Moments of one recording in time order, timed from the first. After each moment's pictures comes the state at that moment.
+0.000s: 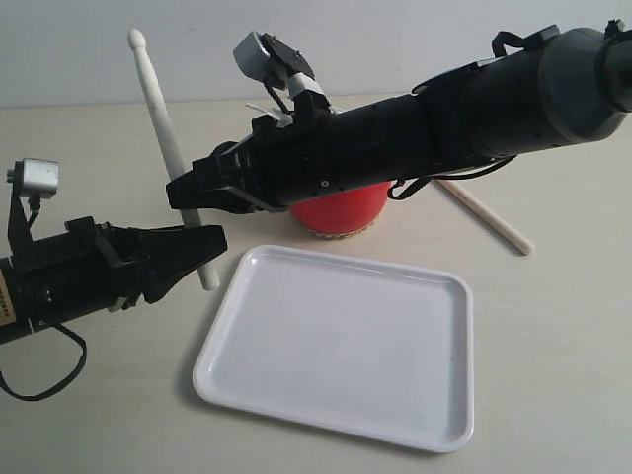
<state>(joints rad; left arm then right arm) -0.26 1.75 -0.34 0.82 -1.21 -0.85 0.60 1.92 -1.12 1.74 0.81 -1.47</state>
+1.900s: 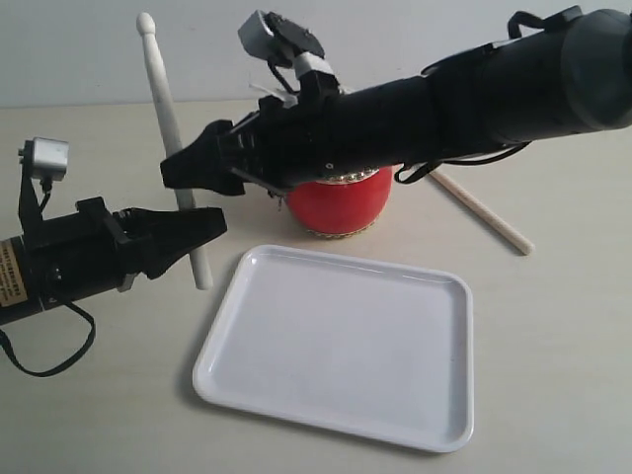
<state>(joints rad) -0.26 1.76 -0.41 0.87 -1.20 -0.91 0.60 1.86 -1.12 1.74 0.73 -1.47</state>
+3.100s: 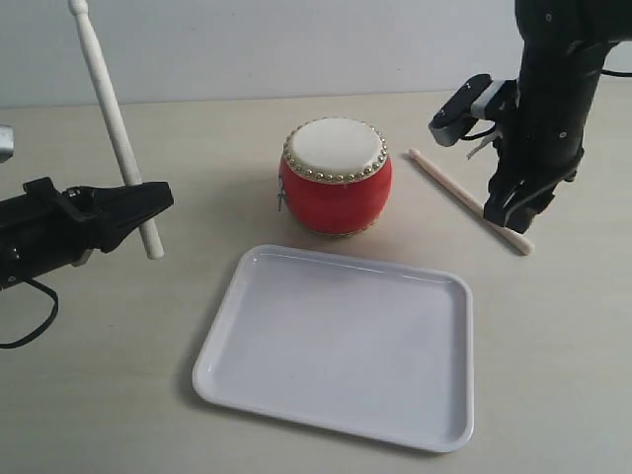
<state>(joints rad) -0.08 1.76 -0.42 0.89 -1.20 -0.82 0.29 1.91 -1.33 -0.20 1.05 -0.43</state>
